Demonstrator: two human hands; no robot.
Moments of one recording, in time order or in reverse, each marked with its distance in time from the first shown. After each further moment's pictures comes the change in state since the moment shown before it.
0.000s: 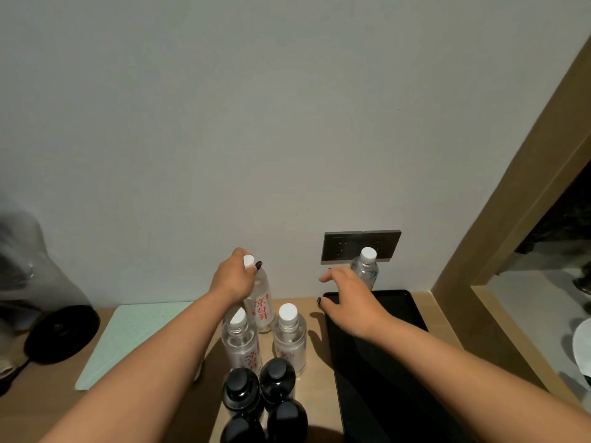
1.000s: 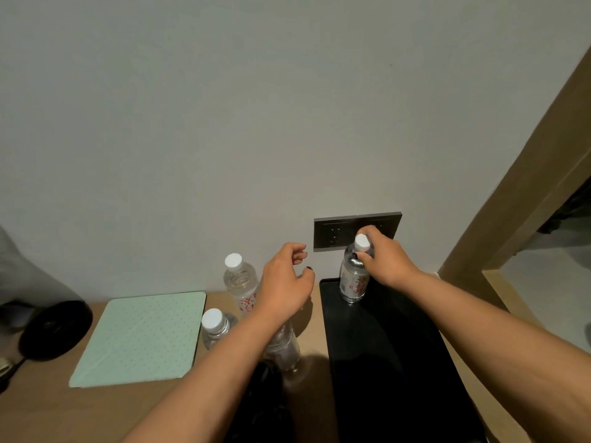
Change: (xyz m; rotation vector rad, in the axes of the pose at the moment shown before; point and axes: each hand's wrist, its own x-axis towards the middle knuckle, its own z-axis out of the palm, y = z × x) left_hand -0.043 0.074 0.071 -0.224 -0.010 0.225; right_hand 0.067 0.096 -0.040 0.107 0.090 0.144
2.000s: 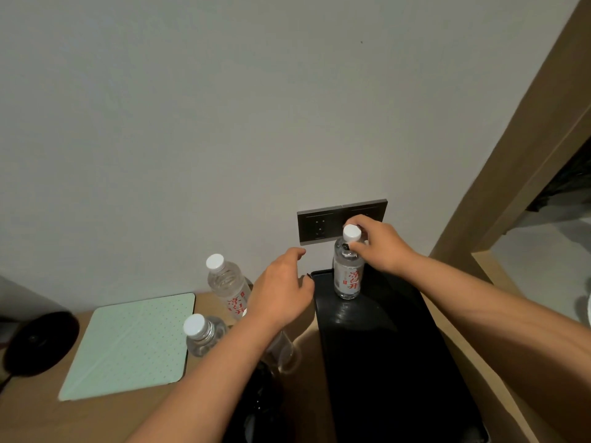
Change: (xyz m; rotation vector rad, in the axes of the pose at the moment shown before) left_hand -0.001 0.002 0.018 0.361 -0.154 0.133; right_hand 0.010 0.019 -0.012 0.025 -0.025 -0.069
